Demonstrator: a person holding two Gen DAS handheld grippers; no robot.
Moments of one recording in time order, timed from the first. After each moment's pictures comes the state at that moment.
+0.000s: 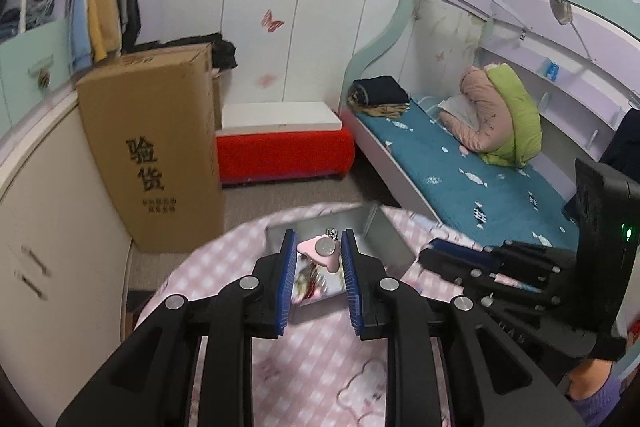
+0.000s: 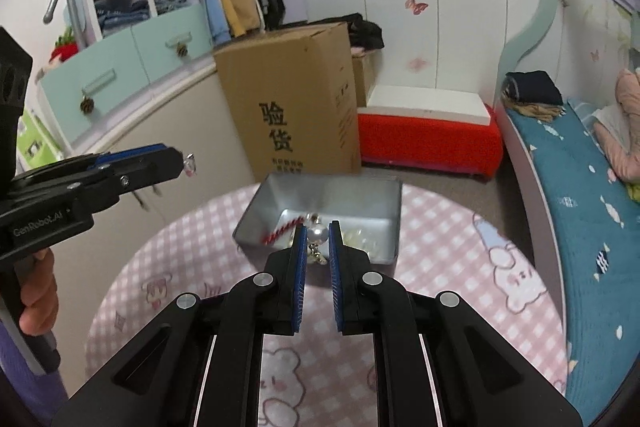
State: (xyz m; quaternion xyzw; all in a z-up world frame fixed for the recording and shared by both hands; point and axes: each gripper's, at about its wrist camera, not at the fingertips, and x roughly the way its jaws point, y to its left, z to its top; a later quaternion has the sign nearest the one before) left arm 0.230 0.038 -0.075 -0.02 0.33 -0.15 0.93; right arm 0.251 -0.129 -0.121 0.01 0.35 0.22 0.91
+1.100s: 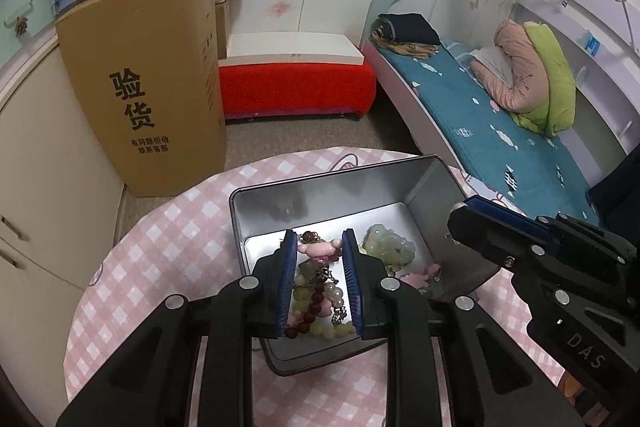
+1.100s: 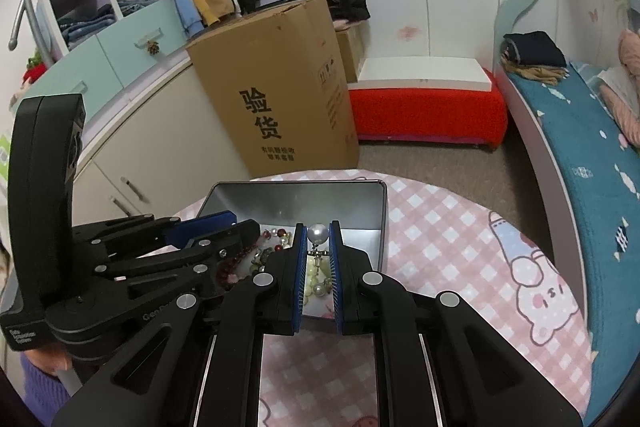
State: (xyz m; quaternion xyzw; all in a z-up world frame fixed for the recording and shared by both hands) left arm 0.322 0.015 -0.174 -0.03 0.45 -0.11 0.89; right arm 0.326 -0.129 -0.171 0.05 0.40 0.21 0.89
